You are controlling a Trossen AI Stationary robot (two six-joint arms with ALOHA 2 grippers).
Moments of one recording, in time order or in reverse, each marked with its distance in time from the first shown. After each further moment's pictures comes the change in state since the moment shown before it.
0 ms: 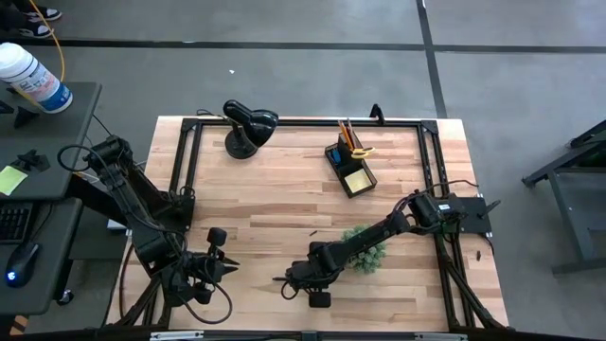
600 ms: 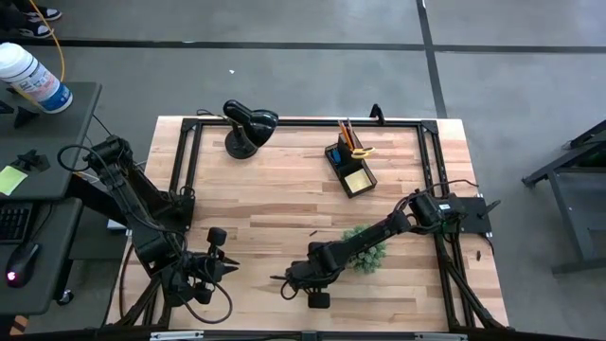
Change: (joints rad) left arm 0.000 0.000 0.000 0.001 -0.004 -0.007; right arm 0.000 -0.003 0.001 0.018 -0.003 0.000
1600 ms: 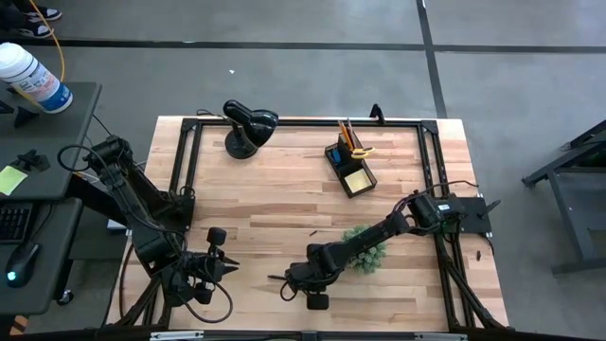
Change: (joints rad) left arm 0.000 0.000 0.000 0.000 0.000 -0.021; right arm 0.001 0.010 -0.003 0.039 -0.009 0.000
